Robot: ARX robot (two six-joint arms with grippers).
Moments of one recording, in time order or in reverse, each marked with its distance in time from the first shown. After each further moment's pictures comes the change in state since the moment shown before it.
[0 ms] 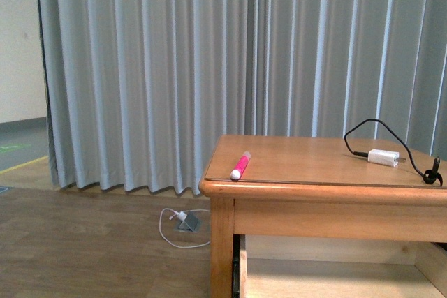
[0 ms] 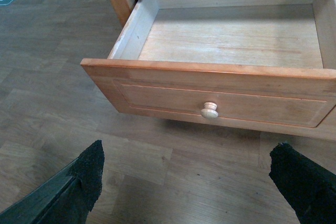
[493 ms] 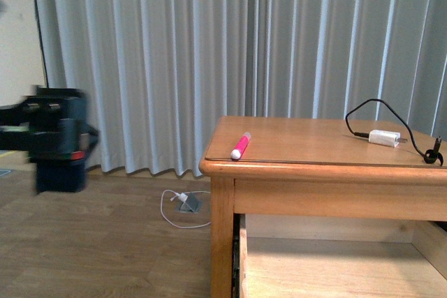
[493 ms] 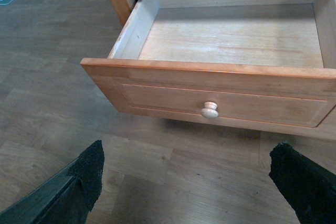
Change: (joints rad) left arm -0.120 0.980 0.589 0.378 0.207 0.091; right arm 0.000 0.000 0.000 0.000 0.000 0.000
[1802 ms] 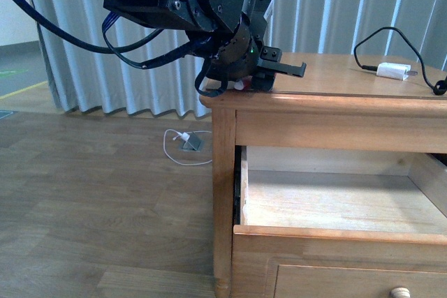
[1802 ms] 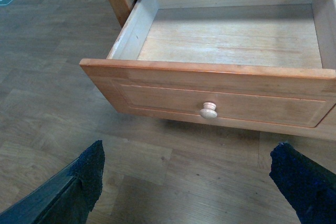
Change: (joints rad) left arm -0.121 1.112 1.349 -0.510 0.076 0.094; right arm -0.002 -0.001 0.001 0.000 0.001 0.000
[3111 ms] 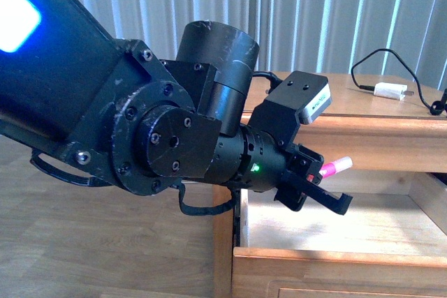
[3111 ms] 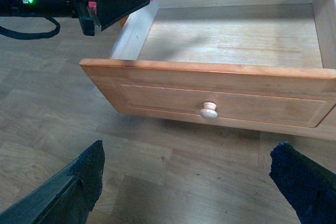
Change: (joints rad) left arm -0.085 -0.254 -0.686 0.448 0.480 0.169; right arm 0.000 0.000 0.000 0.000 0.000 0.000
